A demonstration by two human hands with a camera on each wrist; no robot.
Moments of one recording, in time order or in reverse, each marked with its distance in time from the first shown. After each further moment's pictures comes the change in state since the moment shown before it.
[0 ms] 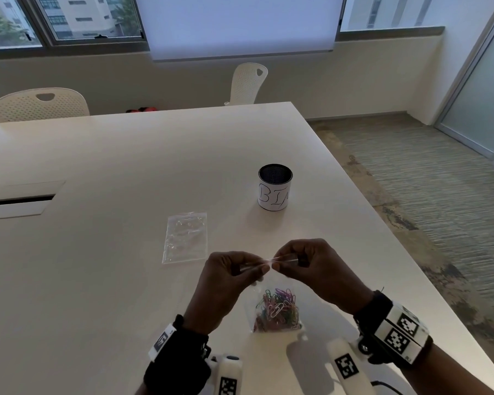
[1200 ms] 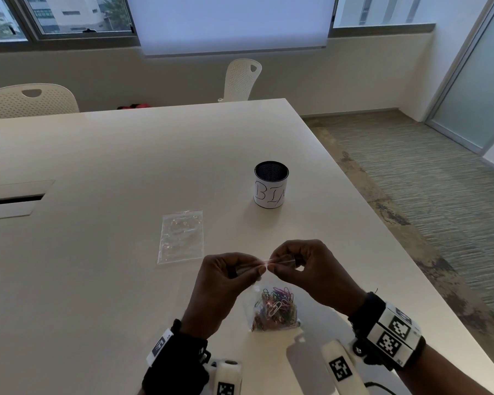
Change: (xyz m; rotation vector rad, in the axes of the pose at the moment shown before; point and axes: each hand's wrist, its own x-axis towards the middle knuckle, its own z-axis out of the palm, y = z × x) left_hand -0.003 -0.008 0.000 -0.093 0.027 0.046; right_hand -0.001 0.006 0.008 -0.102 0.031 -0.098
